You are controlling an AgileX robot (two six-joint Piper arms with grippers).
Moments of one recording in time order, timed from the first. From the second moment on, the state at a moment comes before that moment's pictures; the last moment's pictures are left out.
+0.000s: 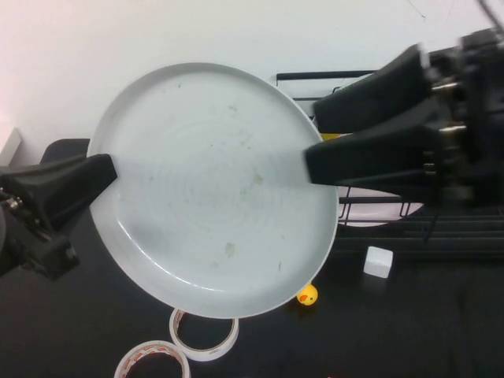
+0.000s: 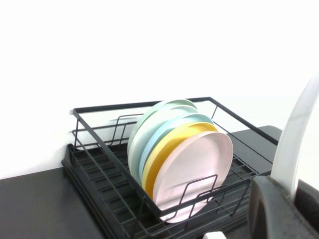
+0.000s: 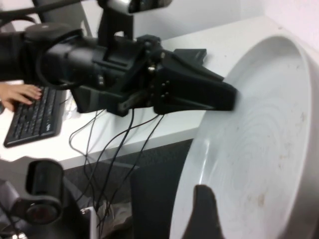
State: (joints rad) right arm 0.39 1.32 -1.26 1.23 1.09 -1.21; left arm 0.06 0.84 -0.62 -1.65 0.75 1.45
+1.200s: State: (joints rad) right arm 0.42 1.48 -1.34 1.07 0.83 -1.36; left arm 0.06 0.85 -0.62 -1.67 0.63 1.42
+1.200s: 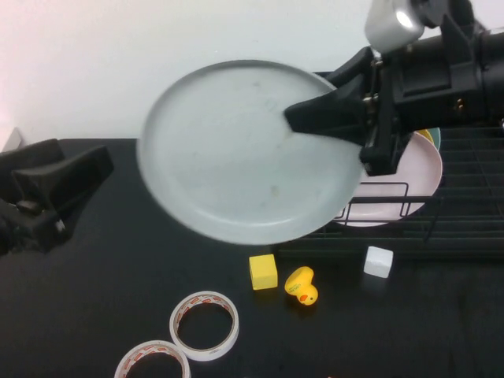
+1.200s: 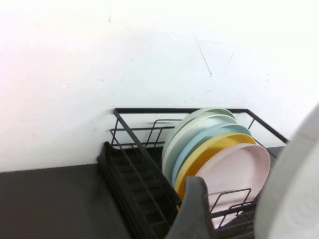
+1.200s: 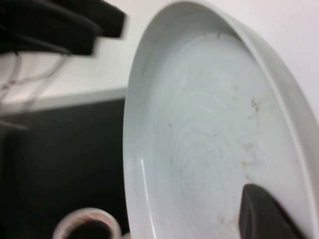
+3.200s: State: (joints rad) right arm 0.11 1.74 -1.37 0.86 0.71 -1.78; left arm 0.06 0.85 -0.62 -1.17 0.83 0.96
